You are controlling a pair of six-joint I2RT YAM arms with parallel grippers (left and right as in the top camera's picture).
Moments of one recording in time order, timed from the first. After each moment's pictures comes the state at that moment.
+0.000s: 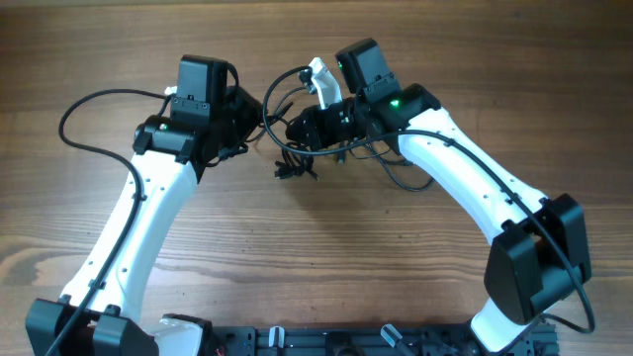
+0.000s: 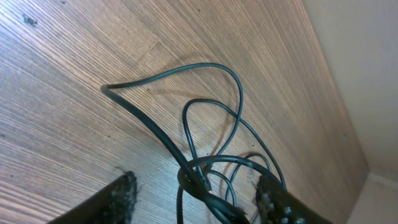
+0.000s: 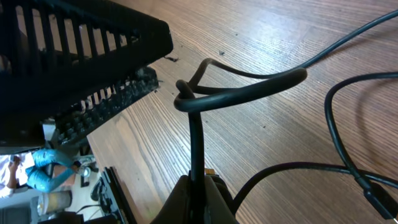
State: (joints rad) left arm -0.22 1.47 1.23 -0.69 0.10 -1.04; right arm 0.53 1.83 1.47 -0.57 -0.68 0.26
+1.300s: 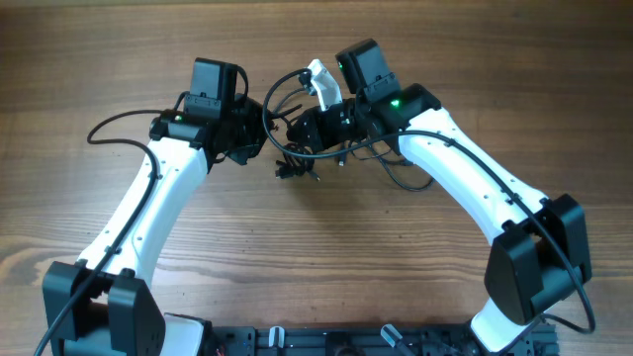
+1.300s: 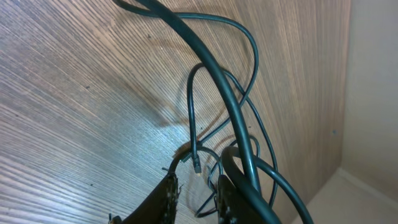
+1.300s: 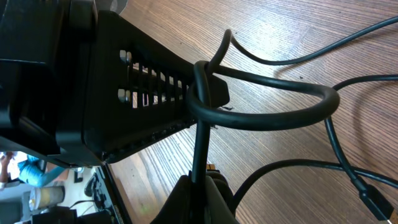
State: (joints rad) left arm -0.22 1.57 1.20 -0.66 0.26 -1.25; right arm 0.53 1.83 1.47 -0.58 -0.67 0.22
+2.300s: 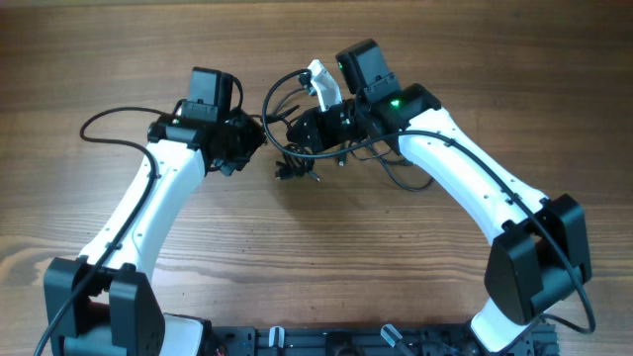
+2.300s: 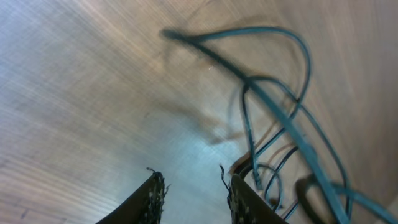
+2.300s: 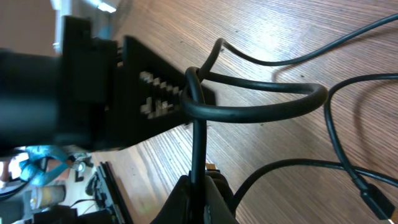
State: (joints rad) left arm -0.20 1.57 1.15 -0.70 0.18 -1.03; right arm 0.53 1.83 1.47 -0.58 -0.69 0.22
